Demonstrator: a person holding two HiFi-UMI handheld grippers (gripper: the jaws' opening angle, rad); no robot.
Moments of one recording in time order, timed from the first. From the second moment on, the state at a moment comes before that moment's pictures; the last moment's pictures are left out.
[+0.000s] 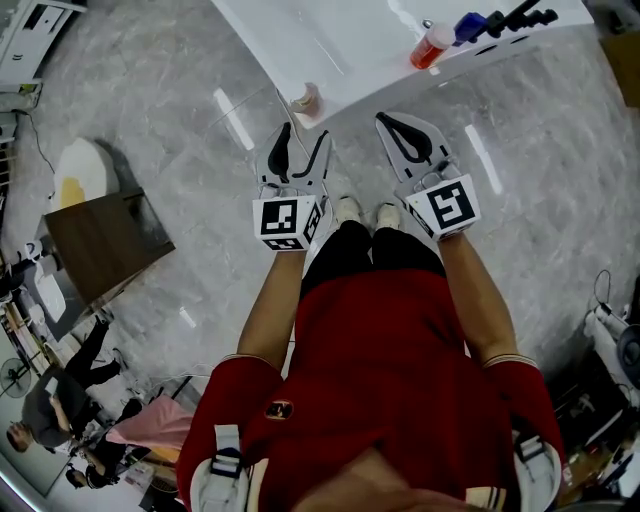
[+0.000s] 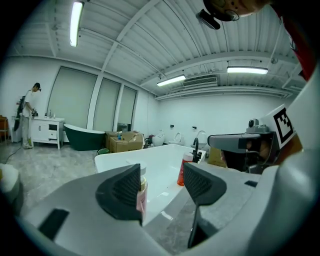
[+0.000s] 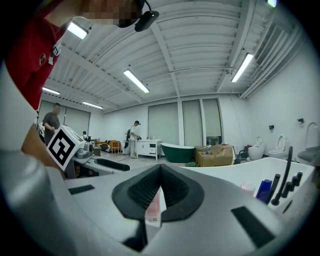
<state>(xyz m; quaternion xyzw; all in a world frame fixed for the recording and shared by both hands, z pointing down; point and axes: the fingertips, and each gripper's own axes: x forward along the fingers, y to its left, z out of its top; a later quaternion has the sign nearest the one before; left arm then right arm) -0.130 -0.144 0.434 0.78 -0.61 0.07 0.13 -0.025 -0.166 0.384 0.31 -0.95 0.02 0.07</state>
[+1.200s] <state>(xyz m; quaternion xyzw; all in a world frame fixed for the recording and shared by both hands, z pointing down) -0.100 -0.088 0.329 0.81 -0.58 0.04 0.05 0.002 -0.105 0.312 0.29 -0.96 0.01 0.01</state>
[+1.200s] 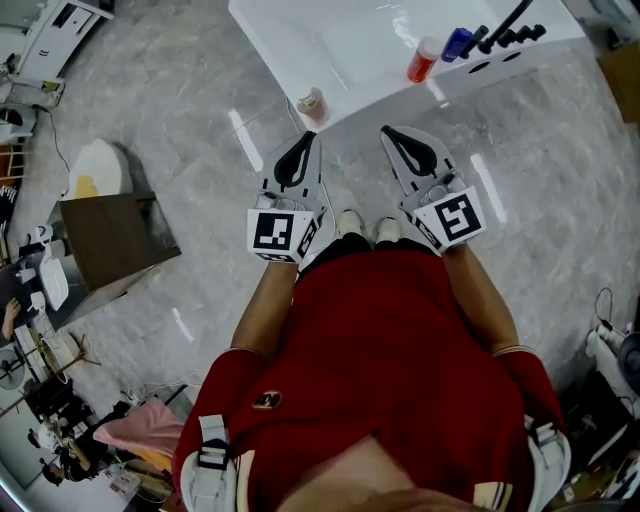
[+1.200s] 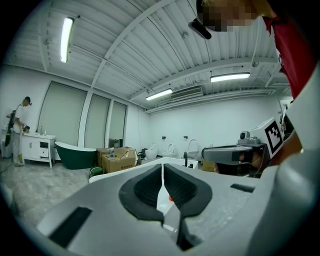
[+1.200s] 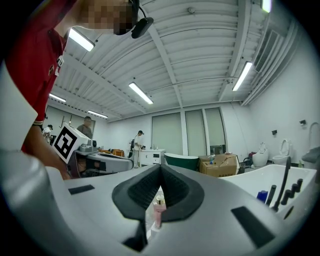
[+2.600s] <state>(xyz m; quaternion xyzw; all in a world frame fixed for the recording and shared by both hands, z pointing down) -0.083 -0.074 0.307 0.82 -0.57 0.03 0.03 0.004 -0.093 0.297 0.28 -0.96 -0.01 0.00</state>
